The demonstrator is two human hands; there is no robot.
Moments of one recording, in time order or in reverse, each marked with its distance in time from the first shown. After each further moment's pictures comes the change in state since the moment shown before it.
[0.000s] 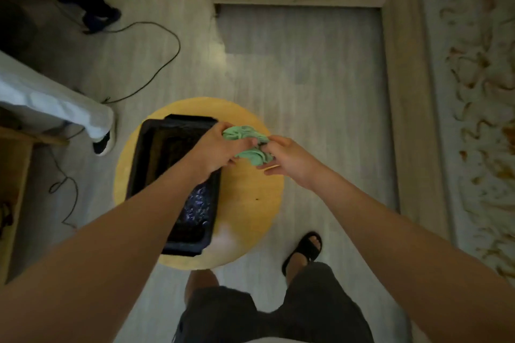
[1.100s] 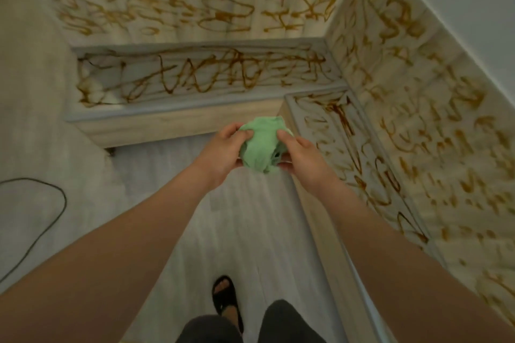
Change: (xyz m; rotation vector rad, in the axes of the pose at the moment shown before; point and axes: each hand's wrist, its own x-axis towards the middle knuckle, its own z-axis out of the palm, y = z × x) left_hand 0.349 0.542 0.167 -0.315 -0.303 0.248; right_hand 0.126 -0.370 -0.479 0.243 0.587 -0.271
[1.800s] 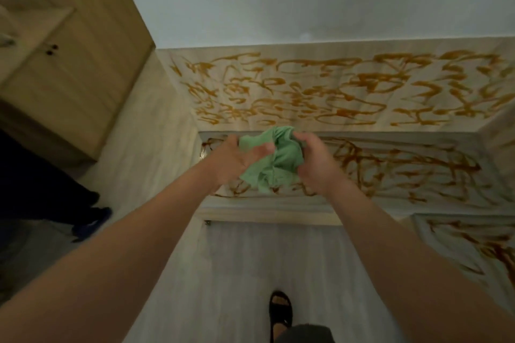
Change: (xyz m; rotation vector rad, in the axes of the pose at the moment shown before) left_hand 0.245 0.318 -0.308 0.521 0.298 -0.098; right_hand 0.376 -0.283 0.285 0.425 -0.596 0.087
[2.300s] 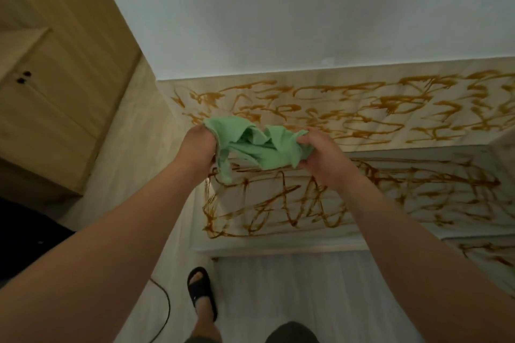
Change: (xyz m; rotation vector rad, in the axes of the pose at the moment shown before) left_hand 0.168 0.001 -0.165 -0.540 0.231 0.075; right_hand 0.162 -0.047 0.054 -0.152 0.036 -0.160
